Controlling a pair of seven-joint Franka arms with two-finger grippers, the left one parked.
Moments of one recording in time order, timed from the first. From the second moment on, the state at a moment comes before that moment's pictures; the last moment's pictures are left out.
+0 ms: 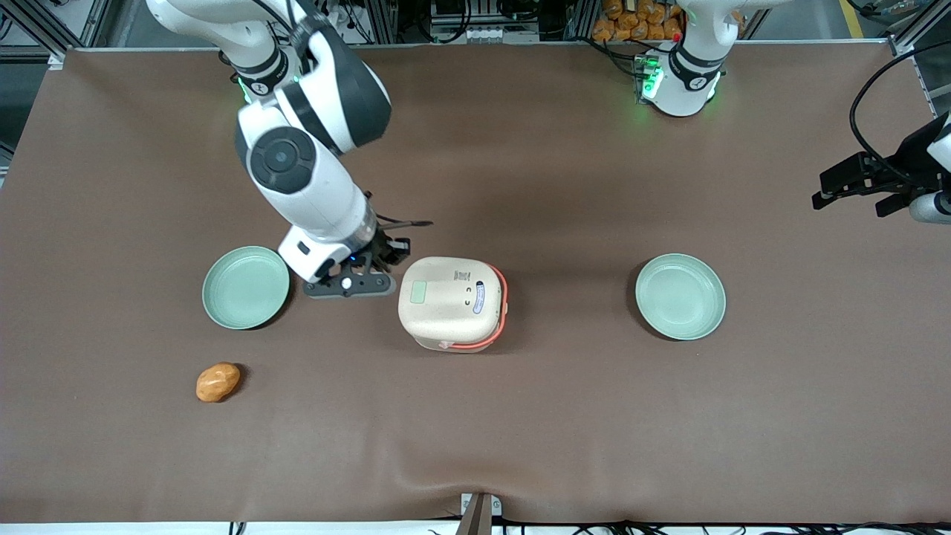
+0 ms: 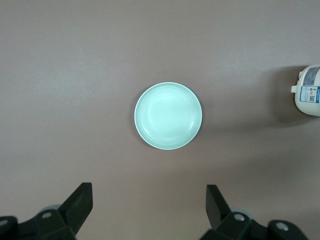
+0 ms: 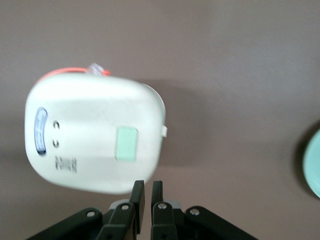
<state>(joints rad) 0.62 0.45 -0.10 -1.42 0.15 1.92 0.46</state>
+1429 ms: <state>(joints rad) 0.64 0.59 -0.10 -1.39 0.18 2.01 0.46</state>
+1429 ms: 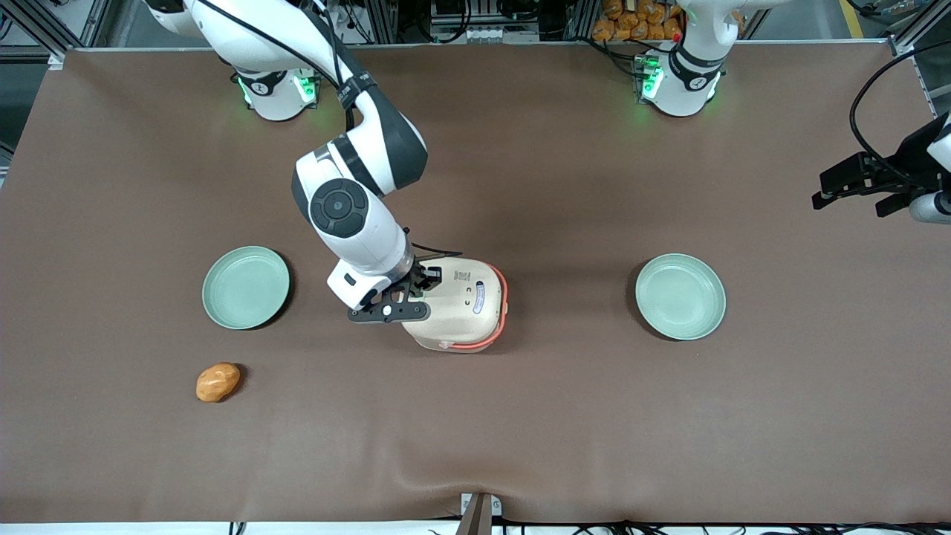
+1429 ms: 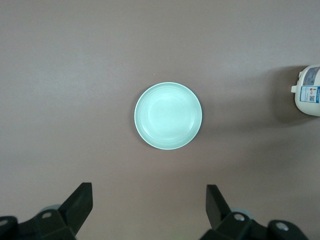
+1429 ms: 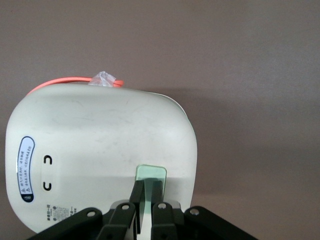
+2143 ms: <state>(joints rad) 0.65 0.60 -0.10 -1.38 0.18 2.01 0.45</state>
